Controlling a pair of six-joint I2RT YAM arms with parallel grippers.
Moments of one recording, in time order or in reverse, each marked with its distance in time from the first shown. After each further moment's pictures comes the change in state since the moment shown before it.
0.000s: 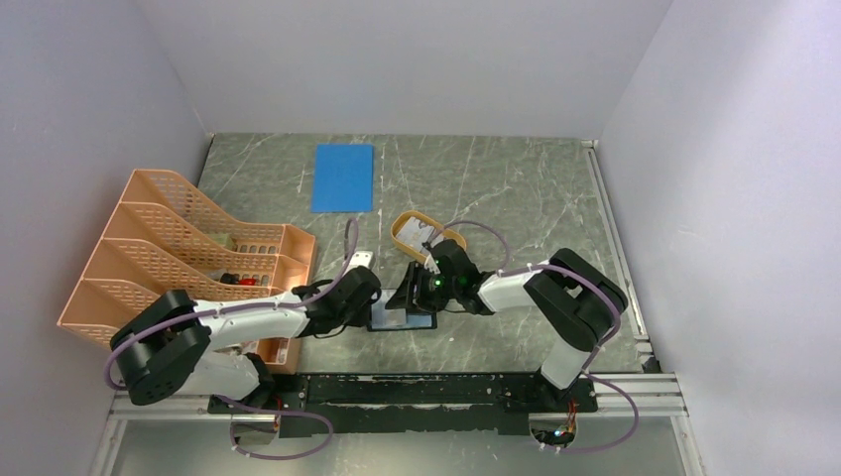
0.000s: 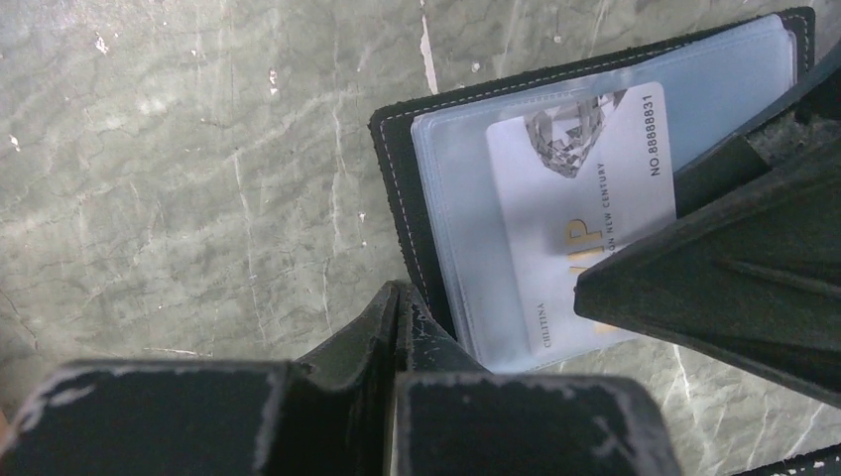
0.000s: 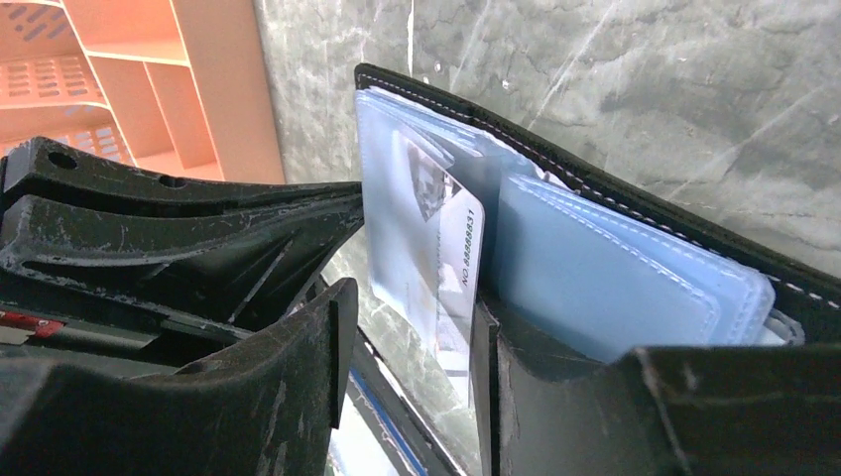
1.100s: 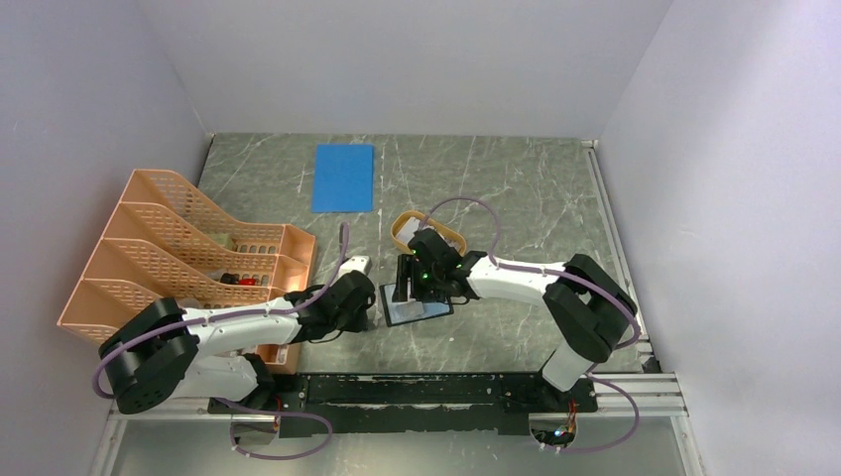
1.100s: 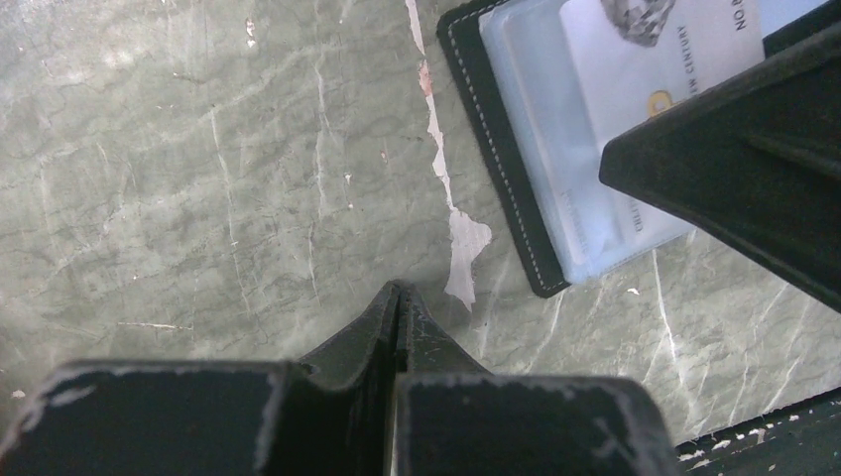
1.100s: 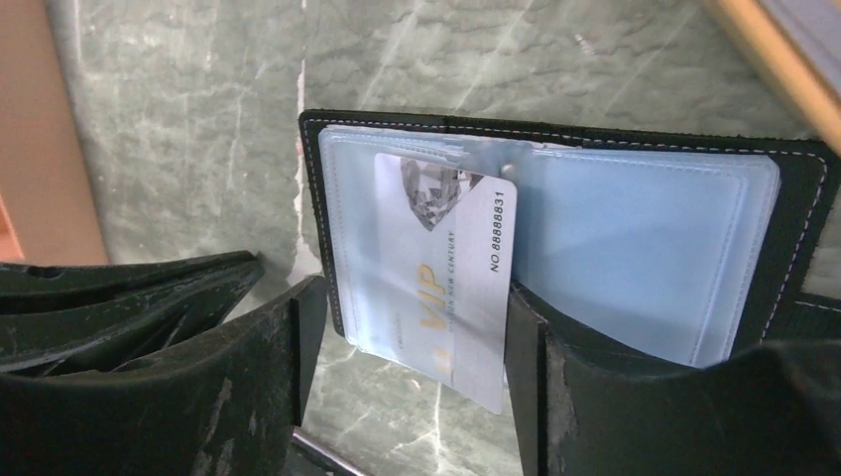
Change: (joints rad) left arm -0.002 -0.074 -0.059 0.018 0.053 -0.016; right arm 0.083 -0.069 0.267 -0.605 0.392 -0.249
